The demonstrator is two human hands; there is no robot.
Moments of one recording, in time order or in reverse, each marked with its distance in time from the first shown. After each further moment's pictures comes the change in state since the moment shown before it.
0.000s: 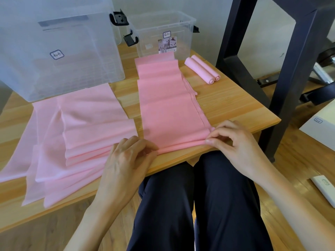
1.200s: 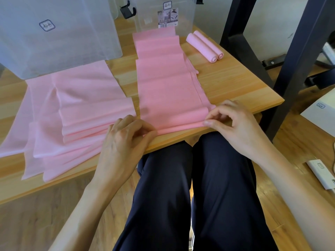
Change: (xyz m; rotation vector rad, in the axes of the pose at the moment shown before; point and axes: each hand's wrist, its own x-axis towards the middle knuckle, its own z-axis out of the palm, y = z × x) left_hand -0.007 0.003 0.002 -0.078 0.042 -0.035; right_hand -0.005 0.002 0.002 -0.020 -0.031 0.001
